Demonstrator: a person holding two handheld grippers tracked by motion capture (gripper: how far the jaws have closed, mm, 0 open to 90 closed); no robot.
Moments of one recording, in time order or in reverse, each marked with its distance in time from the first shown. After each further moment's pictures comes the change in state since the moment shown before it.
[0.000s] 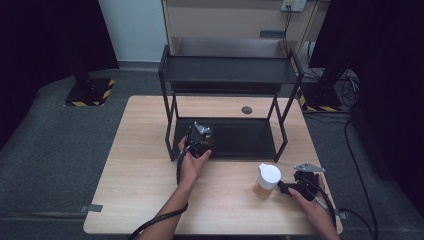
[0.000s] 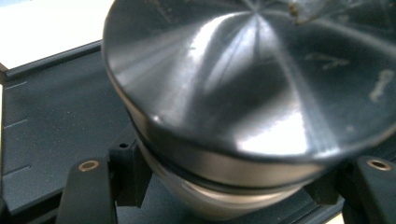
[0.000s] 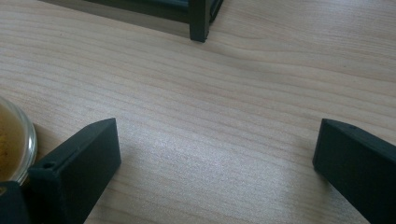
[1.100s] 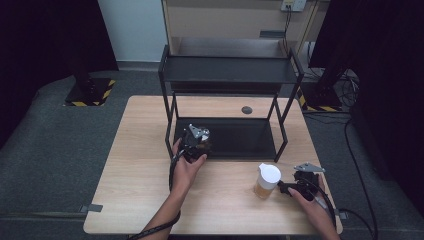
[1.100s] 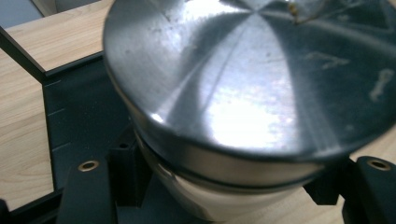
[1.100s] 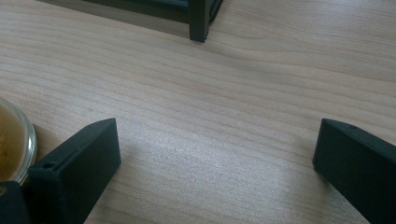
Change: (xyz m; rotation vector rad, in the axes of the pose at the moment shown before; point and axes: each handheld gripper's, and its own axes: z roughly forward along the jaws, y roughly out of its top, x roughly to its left) left arm 0.001 -0.001 -0.038 -0.009 -0.004 0.021; right arm 0.000 0.000 0.000 0.000 -0.001 0.002
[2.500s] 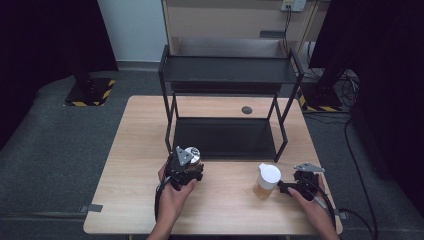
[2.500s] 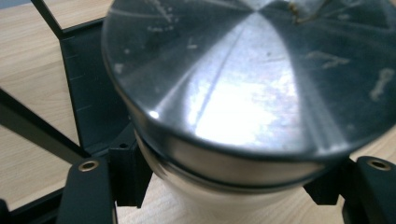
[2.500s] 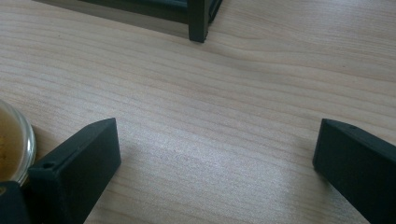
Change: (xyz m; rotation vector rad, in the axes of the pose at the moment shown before) left arm -0.015 -0.058 -0.075 -0.036 -0.018 -0.007; right arm 0.001 0.000 0.000 0.000 -0.004 0.003
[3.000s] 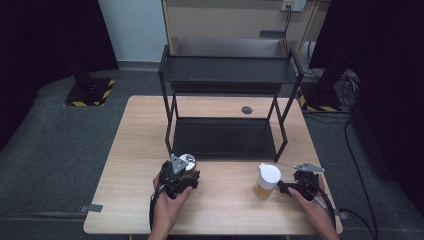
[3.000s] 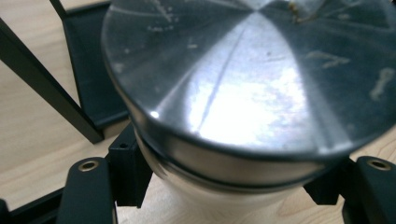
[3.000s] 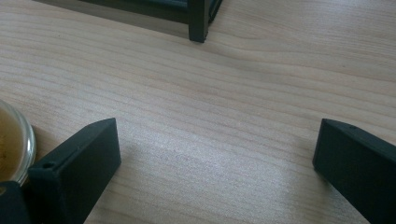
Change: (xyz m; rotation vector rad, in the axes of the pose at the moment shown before) left arm 0.001 -0.018 -0.019 -0.011 -0.007 -0.023; right arm 0.000 0.000 0.000 0.000 0.000 0.000
